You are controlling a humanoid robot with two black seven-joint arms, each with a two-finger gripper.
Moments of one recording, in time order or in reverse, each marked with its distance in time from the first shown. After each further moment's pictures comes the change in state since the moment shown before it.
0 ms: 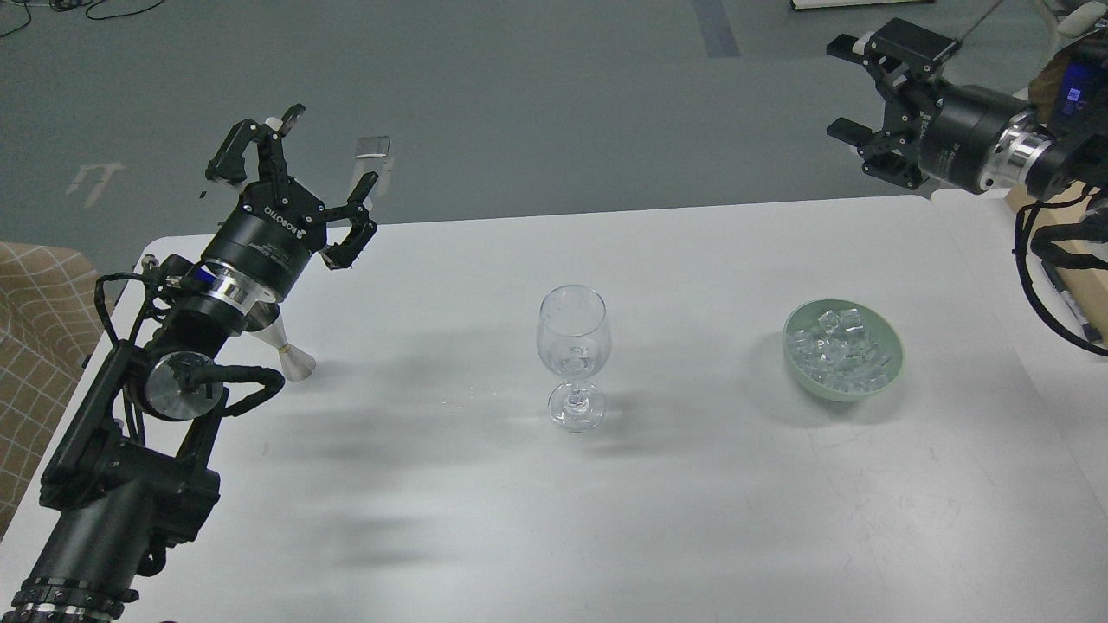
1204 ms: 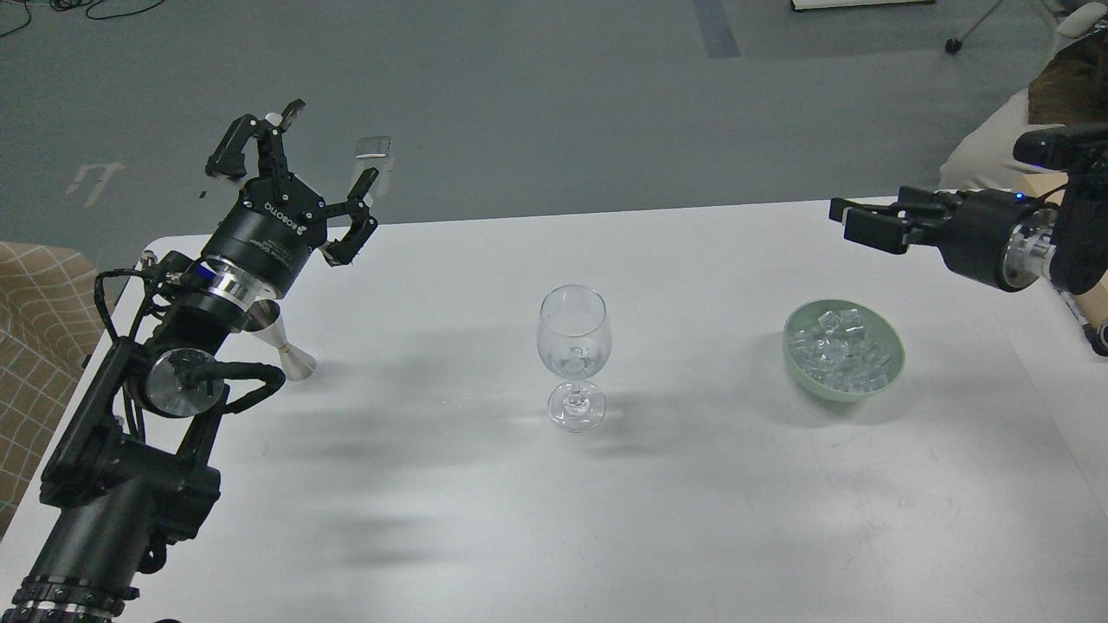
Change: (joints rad) left arm -0.005 0.000 0.002 -0.004 0.001 0.009 0.001; right arm -0.236 -0.182 -0.007 0.348 -0.955 -0.138 0.005
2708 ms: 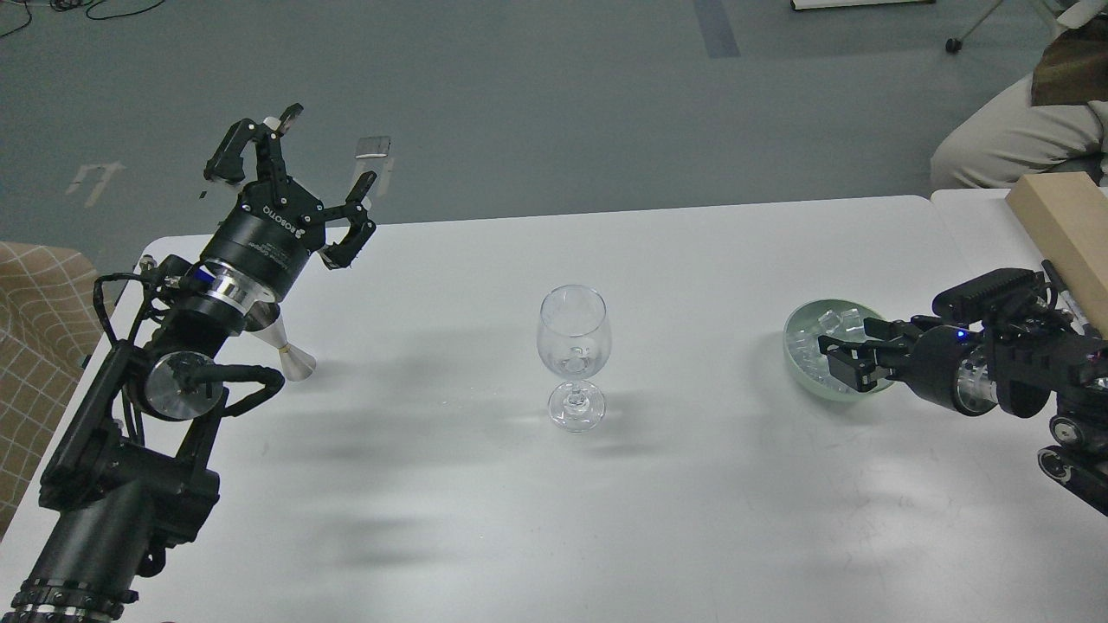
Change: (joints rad) left arm 0.008 0.000 -0.004 0.000 -0.001 0.002 -0.001; right arm -0.195 0.116 -0.036 -0.050 -0.302 -0.033 0.001
